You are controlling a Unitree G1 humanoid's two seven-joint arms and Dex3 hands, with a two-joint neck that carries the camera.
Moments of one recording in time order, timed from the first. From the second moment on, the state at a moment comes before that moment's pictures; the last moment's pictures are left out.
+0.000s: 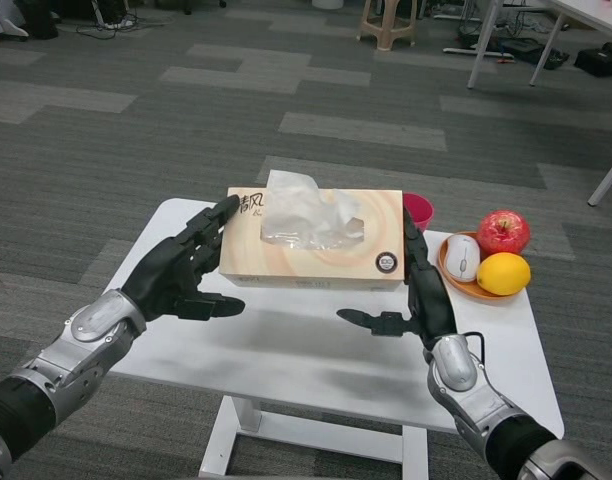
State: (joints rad) left arm -0.37 0.56 -0.60 0.46 -0.67 -0.50 -0.26; right arm -0.33 -0.36 0.62 0.70 0.36 -0.72 -0.31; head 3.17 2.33
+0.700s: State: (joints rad) left arm -0.37 0.57 -0.70 0.58 -0.70 -0.49 -0.29; right arm -0.25 -0.35 0.66 0.74 0.35 -0.72 -0.30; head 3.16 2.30
